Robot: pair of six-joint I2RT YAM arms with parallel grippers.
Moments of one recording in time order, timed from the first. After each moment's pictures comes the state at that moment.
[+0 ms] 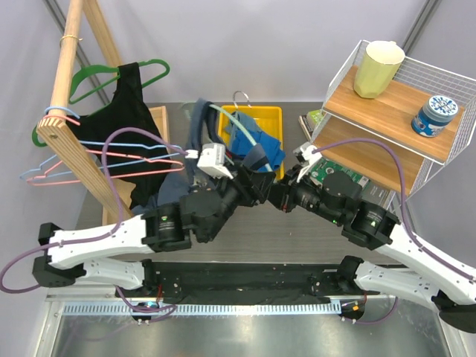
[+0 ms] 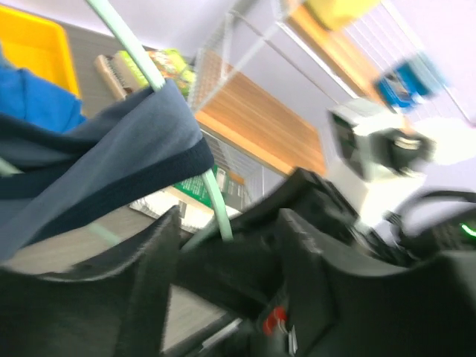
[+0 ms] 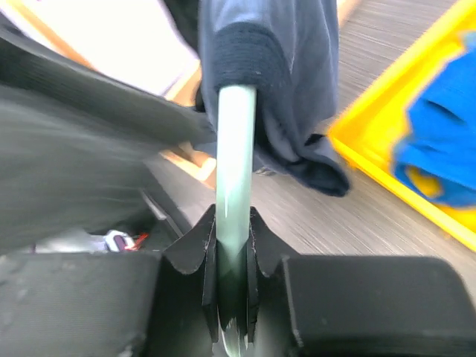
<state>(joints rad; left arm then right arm) -1.39 1.19 1.24 -0.09 -0.85 -0.73 0.94 0.83 0.95 -0.27 0.01 0.42</state>
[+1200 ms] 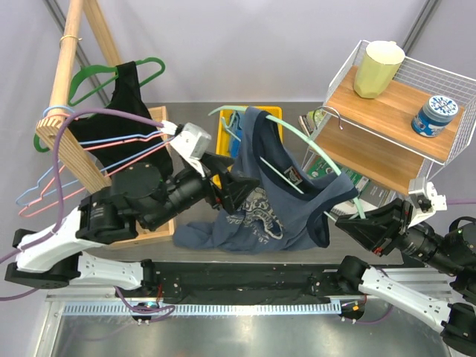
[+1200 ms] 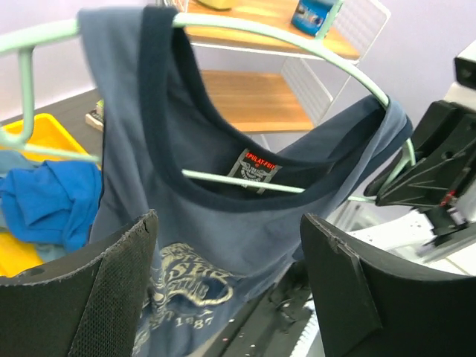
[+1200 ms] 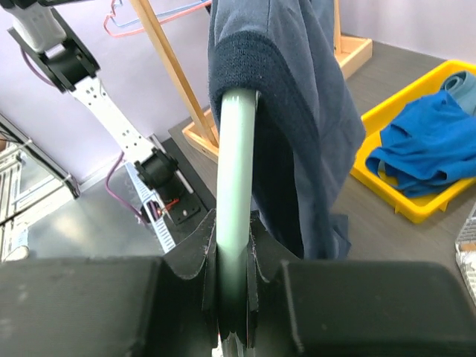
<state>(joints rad) -1.40 1.08 1.62 -0.54 -0.48 -0.30 0.93 0.35 1.25 -0.86 -0.07 0.31</state>
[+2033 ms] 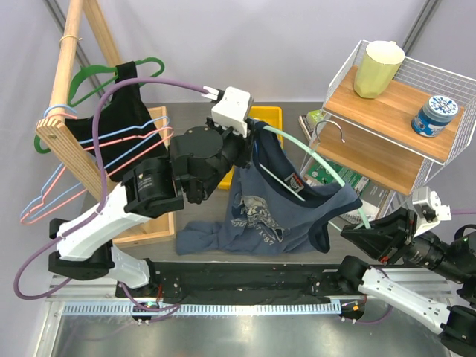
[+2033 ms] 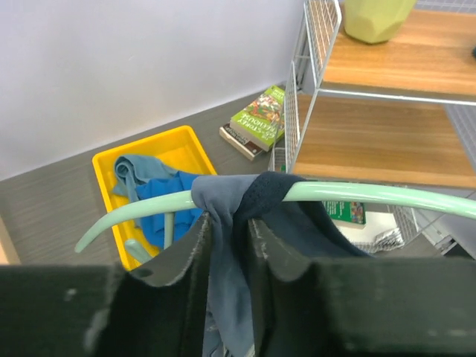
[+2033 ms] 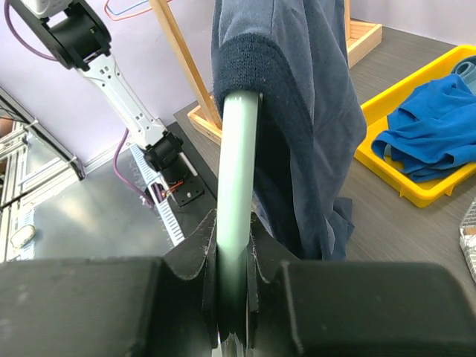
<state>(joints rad) -1.28 1.43 1.99 -0.66 -0.75 -0.13 0.93 0.30 1.25 -0.94 -0.11 0.31</state>
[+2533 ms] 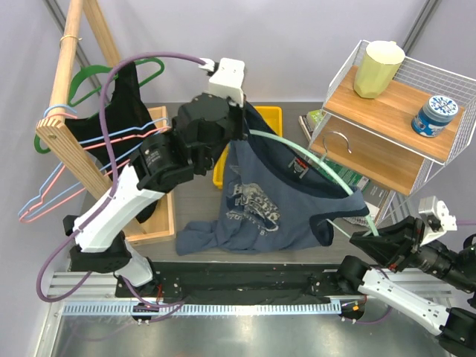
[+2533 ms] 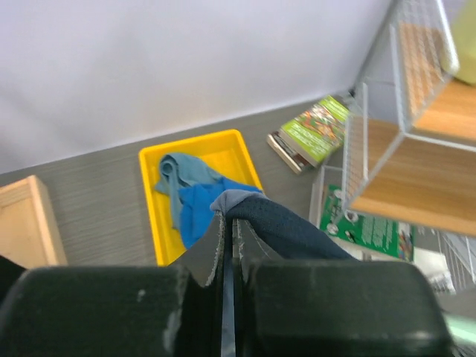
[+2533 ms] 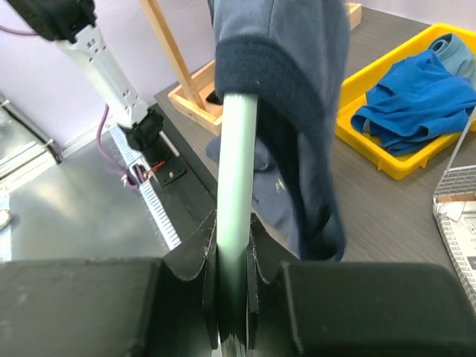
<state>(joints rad) -1.11 1.57 2.20 -0.79 -0.72 -0.16 0.92 0.26 1.28 -1.06 -0.07 0.28</state>
